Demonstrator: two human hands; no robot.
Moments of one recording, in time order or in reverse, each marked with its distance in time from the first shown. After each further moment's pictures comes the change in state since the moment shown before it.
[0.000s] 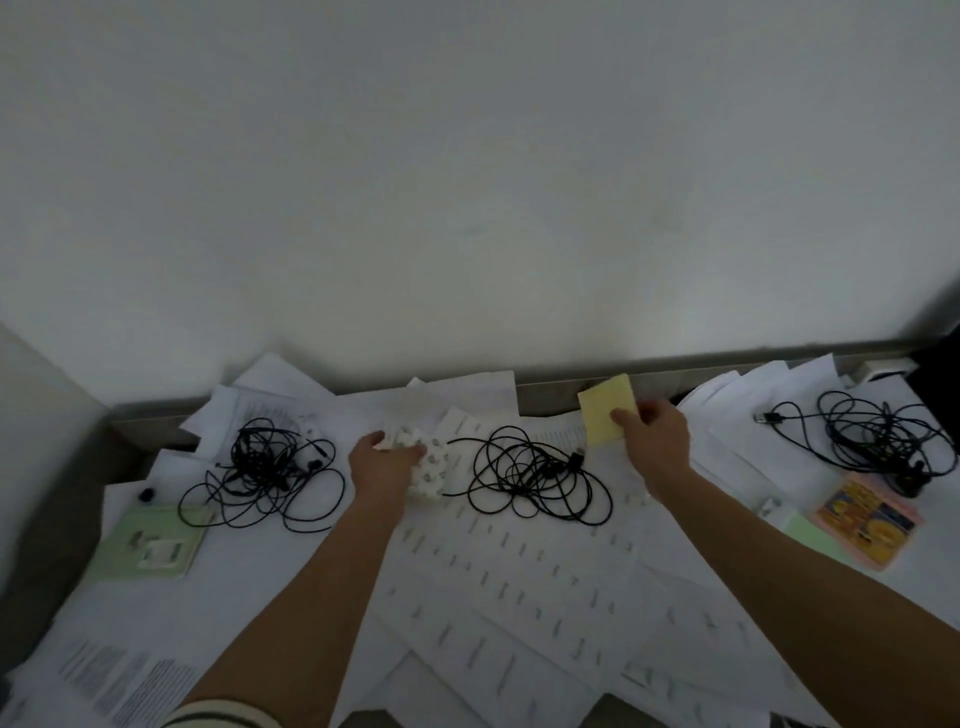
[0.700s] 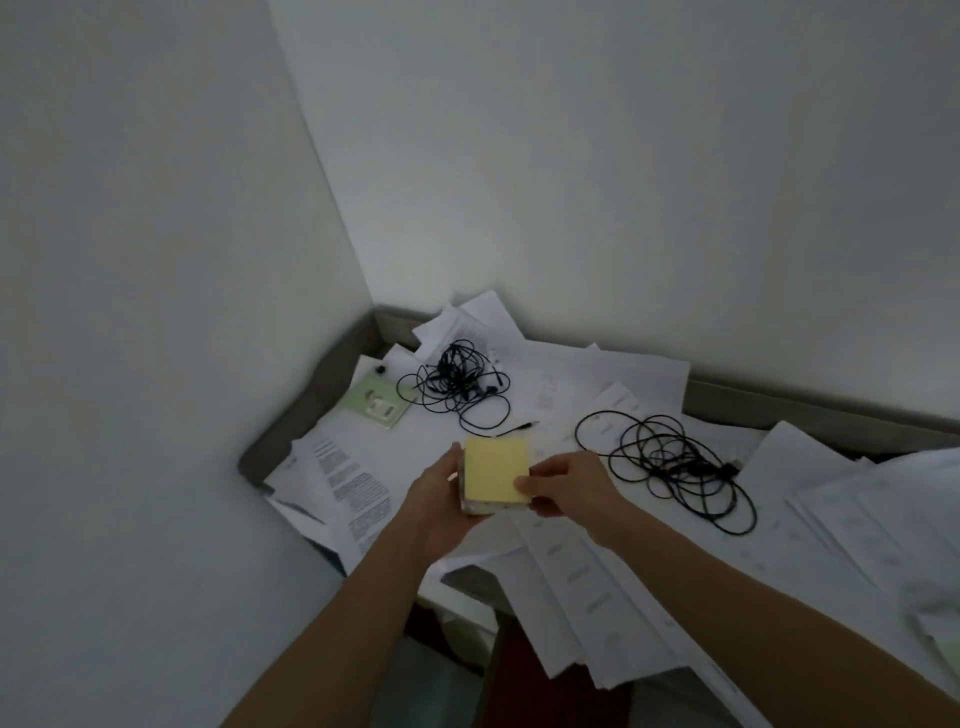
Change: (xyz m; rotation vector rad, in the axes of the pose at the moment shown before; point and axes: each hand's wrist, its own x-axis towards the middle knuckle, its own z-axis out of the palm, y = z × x) left_hand -0.131 -0.056 -0.133 -0.687 -0.154 -0.247; right_hand -0.189 -0.046 0.095 0.076 -1.029 -0.031
